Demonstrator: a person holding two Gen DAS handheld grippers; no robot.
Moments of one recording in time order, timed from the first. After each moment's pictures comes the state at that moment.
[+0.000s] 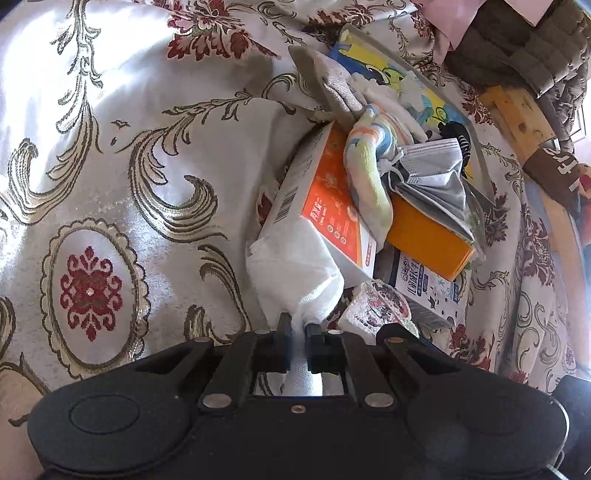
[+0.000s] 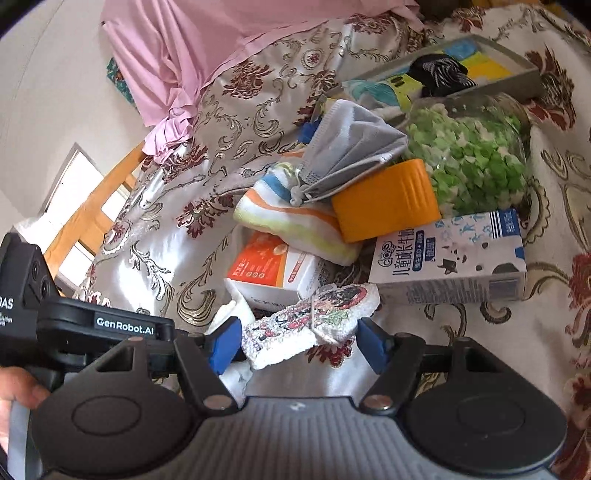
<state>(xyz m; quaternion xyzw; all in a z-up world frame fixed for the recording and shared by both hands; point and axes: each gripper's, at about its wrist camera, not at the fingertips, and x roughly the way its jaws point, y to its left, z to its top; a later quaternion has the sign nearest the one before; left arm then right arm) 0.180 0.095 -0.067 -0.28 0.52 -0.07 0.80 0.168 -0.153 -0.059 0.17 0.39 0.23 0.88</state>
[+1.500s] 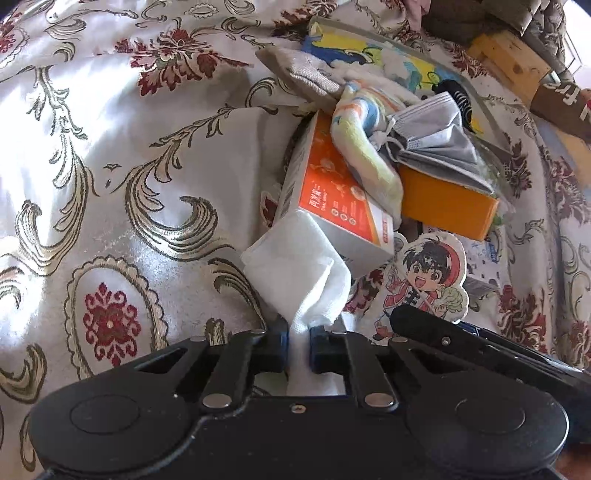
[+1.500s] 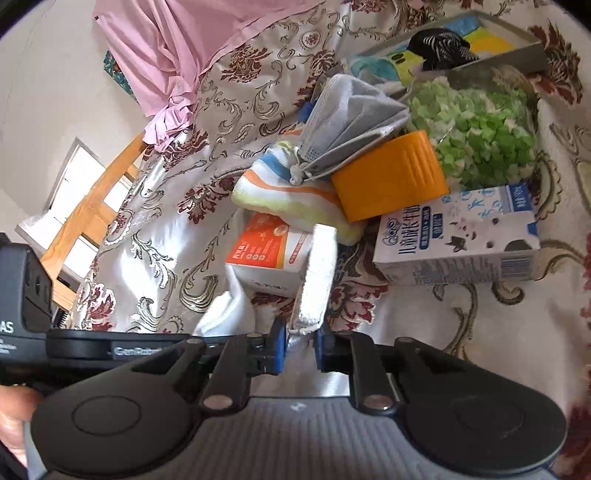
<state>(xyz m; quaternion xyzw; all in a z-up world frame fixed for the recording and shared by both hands) 0.177 0.074 -0.064 -0.15 0.52 -0.06 0.84 0.176 -0.158 -0.072 0.20 0.42 0.23 0.85</state>
